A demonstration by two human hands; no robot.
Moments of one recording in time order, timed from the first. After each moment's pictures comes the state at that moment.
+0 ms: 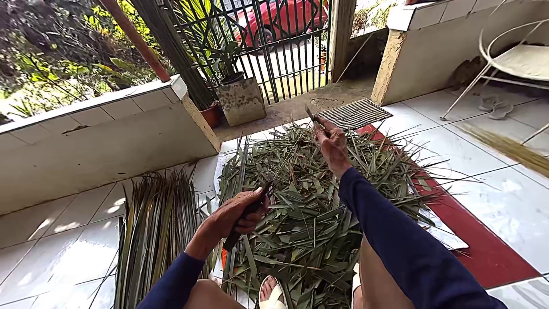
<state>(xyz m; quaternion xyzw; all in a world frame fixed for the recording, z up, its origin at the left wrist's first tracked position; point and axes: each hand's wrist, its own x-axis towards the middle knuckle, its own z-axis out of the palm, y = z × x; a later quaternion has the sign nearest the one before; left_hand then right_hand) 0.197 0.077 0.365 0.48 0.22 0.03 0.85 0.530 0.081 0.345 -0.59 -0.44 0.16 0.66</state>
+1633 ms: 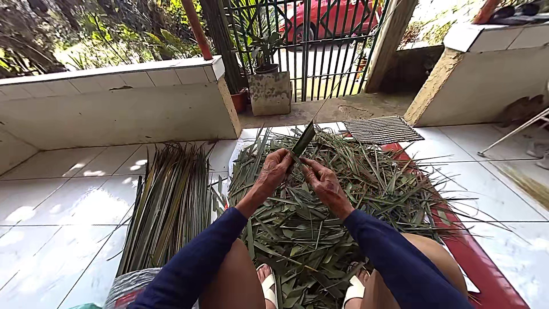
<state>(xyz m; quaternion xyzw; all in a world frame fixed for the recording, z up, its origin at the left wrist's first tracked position) 0.264 0.097 0.363 0.66 0.38 0.36 0.54 0.437 0.028 0.321 -0.57 -0.60 0.29 0.49</state>
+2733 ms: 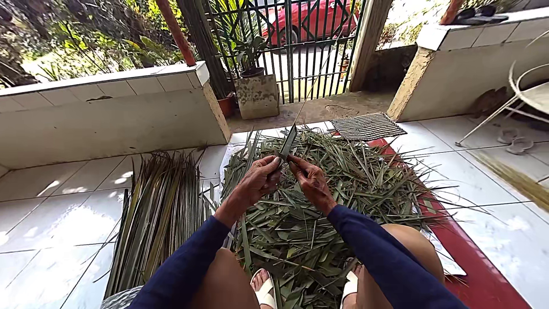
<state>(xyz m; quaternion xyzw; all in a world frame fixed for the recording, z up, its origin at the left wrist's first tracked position) 0.246 0.090 0.376 0.53 0.32 0.29 0.73 0.427 0.033 0.325 -0.56 -0.59 0.24 0.52</state>
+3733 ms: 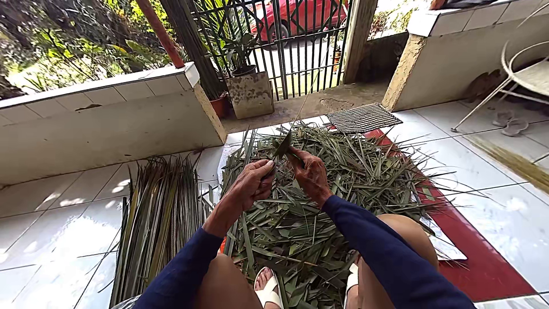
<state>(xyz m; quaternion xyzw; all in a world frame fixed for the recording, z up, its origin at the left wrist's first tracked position) 0.241 0.074 0.393 0.53 0.37 0.24 0.73 0.430 0.041 0.329 -0.63 -0.59 0.09 0.50</state>
